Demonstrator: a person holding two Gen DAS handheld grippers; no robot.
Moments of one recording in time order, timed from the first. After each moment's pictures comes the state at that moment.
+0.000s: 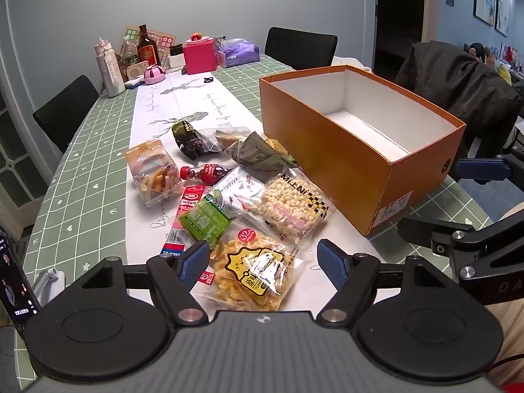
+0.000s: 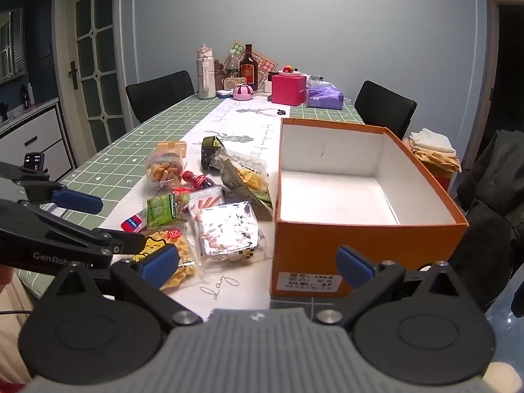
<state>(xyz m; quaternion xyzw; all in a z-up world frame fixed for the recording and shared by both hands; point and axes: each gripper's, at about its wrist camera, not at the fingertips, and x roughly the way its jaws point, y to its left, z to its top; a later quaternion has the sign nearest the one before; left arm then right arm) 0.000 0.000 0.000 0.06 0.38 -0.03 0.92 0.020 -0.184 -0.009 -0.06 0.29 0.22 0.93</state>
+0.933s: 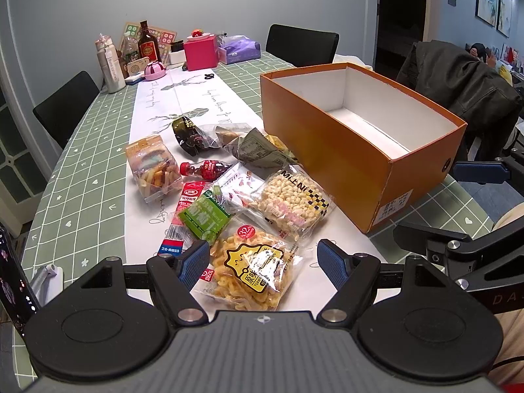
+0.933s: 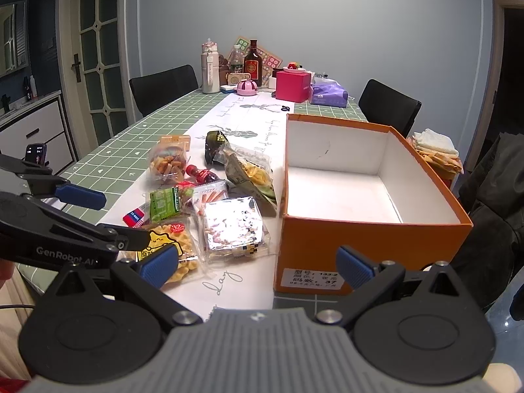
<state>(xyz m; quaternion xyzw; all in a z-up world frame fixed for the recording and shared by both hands) -0.001 -0.001 -0.002 0.06 0.38 -0.03 0.92 0.018 -0.180 -0.008 -0.06 0.30 0.22 0.93</state>
